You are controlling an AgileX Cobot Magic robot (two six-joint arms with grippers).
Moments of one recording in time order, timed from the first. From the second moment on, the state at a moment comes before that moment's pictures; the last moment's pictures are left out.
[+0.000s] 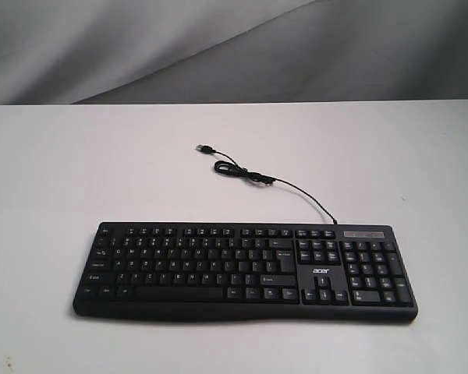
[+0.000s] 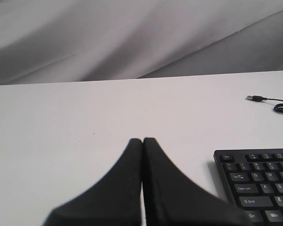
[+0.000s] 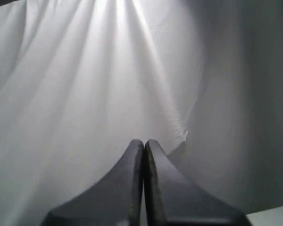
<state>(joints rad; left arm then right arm) 0.10 0.00 0.00 0.12 0.28 -0.07 -0.06 0.26 -0.23 -0.24 -0.24 0.55</state>
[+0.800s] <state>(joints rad) 0.10 0.00 0.00 0.12 0.28 -0.07 -0.06 1.03 -0.82 -1.65 -0.59 1.63</state>
